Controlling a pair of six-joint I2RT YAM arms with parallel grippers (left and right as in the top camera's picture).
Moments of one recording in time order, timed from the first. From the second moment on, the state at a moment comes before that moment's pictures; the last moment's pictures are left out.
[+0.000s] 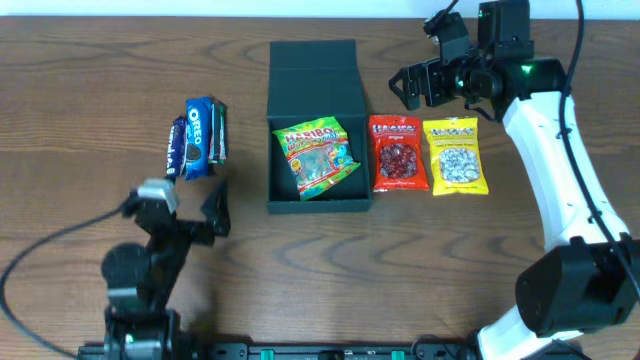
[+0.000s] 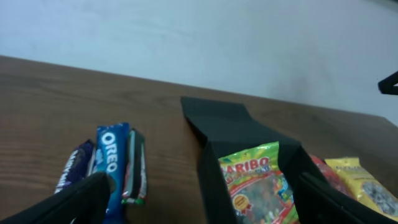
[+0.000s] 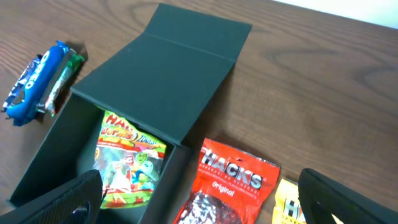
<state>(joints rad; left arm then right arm) 0.04 0.52 0.32 0.02 0.30 -0.24 0.10 1.78 1.66 -0.78 -0.41 -0.14</state>
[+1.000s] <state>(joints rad) -0.22 1.59 1.12 -0.14 0.70 -0.17 0.08 1.78 1.66 -0.76 -0.41 -0.13</state>
